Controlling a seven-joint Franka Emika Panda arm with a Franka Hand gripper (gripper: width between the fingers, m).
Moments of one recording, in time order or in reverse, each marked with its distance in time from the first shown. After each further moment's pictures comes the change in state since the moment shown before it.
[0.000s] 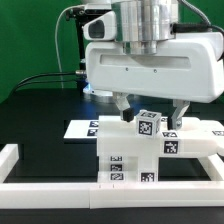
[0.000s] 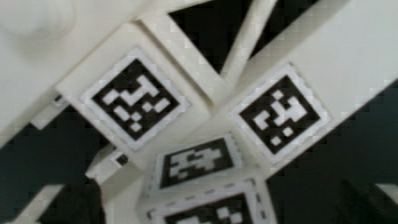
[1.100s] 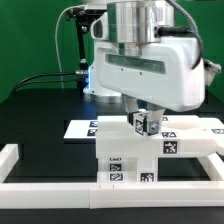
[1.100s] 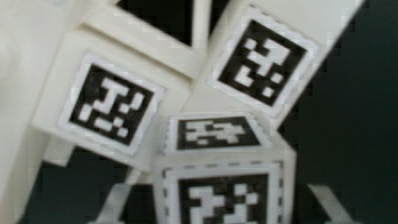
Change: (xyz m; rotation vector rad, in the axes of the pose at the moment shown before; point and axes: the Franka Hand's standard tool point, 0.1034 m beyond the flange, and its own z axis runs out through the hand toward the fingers) arm 0.012 0.006 0.002 0.007 0.034 0.585
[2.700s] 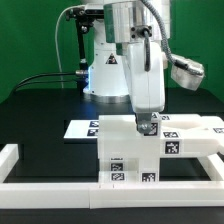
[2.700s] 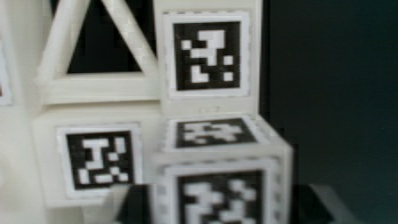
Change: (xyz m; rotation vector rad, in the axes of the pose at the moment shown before) arm -0.003 0.002 0.001 0.015 -0.018 0.372
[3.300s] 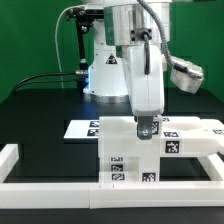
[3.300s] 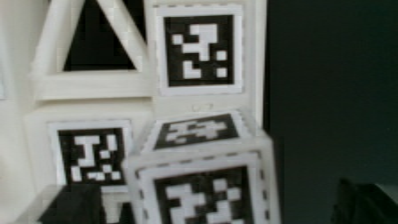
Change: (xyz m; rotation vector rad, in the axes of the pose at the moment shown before) arm 0.001 0.001 0.003 -0.004 0.002 0.000
